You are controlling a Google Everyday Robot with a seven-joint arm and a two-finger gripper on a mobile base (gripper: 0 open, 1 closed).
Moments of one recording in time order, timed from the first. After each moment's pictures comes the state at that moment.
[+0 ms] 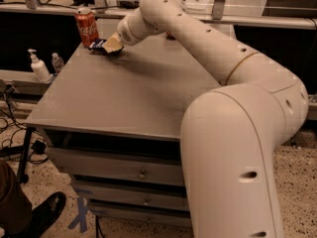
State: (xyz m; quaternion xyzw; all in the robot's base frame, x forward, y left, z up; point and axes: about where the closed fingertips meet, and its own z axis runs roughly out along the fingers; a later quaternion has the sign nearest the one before) arm 0.821 0.147 0.863 -0.48 0.75 0.18 0.43
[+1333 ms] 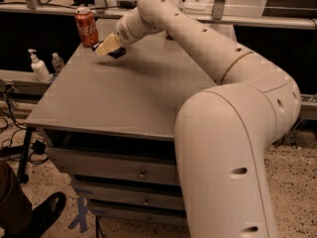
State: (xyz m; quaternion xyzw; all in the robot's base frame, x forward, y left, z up) arm 0.830 0.150 0.863 -0.46 0.75 0.18 0.43
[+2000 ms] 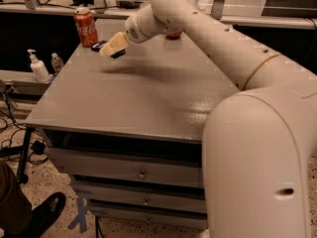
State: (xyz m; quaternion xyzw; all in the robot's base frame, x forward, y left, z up) arm 0.804 0.128 0.881 -0.46 0.74 0.20 0.44
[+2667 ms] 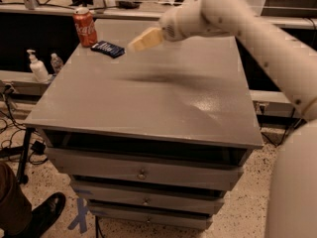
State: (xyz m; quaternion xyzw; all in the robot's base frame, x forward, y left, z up) arm 0.767 0.031 0.920 -0.44 0.72 0.23 0.49
